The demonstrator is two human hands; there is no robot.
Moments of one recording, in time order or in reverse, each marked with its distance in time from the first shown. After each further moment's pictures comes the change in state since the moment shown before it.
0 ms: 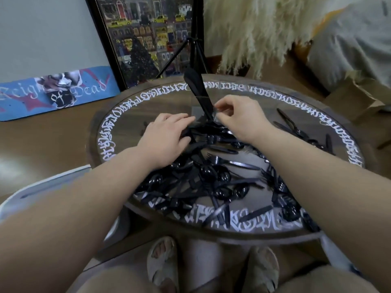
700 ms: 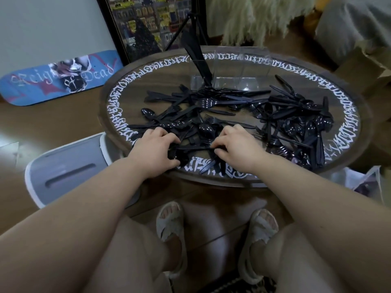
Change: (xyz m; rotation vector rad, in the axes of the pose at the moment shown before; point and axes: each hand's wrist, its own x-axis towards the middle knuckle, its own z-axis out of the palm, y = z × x) left_hand -0.120 0.030 0.024 0.092 -0.235 -0.207; right_hand -0.141 0.021 0.050 -0.255 -0.337 -0.127
